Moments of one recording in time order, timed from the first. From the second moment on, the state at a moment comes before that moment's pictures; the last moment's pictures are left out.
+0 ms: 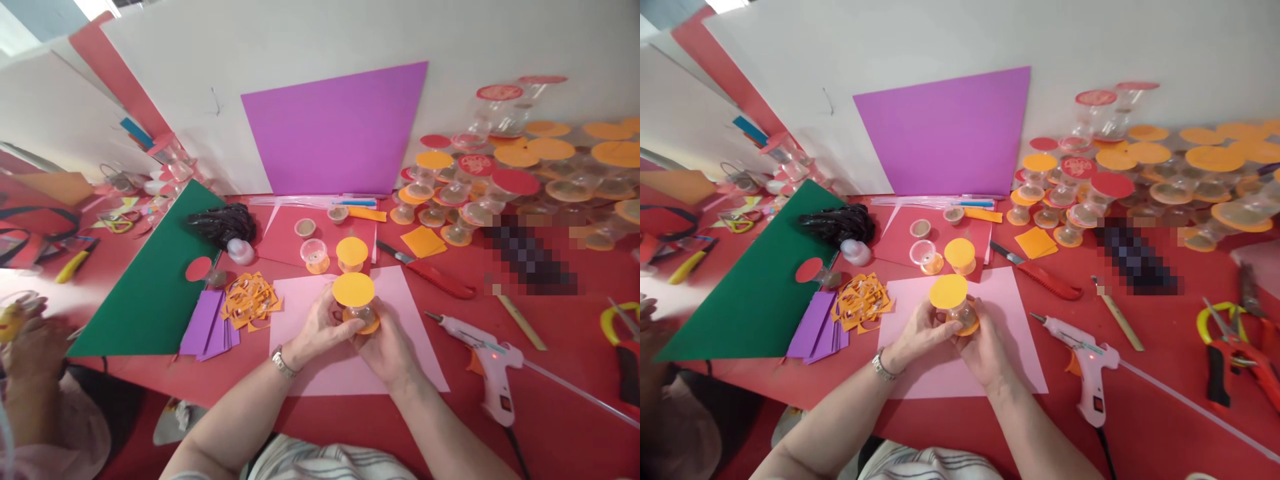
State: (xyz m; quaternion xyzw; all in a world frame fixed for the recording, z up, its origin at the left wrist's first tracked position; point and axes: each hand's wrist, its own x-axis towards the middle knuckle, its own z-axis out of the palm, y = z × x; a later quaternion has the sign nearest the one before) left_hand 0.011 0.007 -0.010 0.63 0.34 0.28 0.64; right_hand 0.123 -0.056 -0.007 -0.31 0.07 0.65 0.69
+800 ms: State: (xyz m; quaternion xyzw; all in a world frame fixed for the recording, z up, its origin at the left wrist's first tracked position) left_hand 0.013 0.007 -0.001 0.74 0.32 0.28 0.53; right_hand 0.121 -0.055 -0.007 -0.32 0.03 0.66 0.68
